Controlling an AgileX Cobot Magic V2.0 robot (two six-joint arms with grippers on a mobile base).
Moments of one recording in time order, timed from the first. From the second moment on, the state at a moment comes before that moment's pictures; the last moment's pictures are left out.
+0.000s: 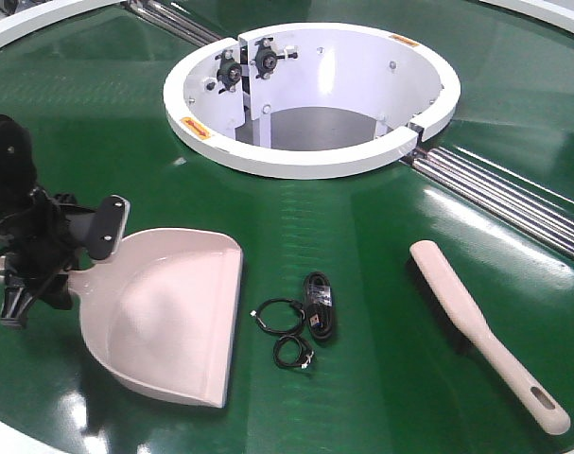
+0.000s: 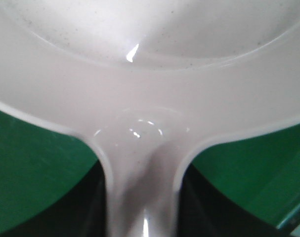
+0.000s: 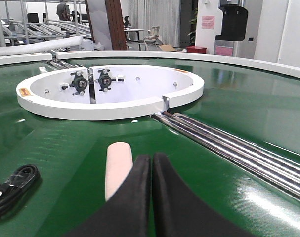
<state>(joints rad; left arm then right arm) -0.16 1.78 -1.30 0.02 1.08 1.45 0.08 -0.01 0.03 -0.06 0.09 0.03</state>
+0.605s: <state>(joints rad) -0.21 1.82 -1.30 0.12 1.08 1.32 0.08 -0.01 0.03 -0.06 0.09 0.03</state>
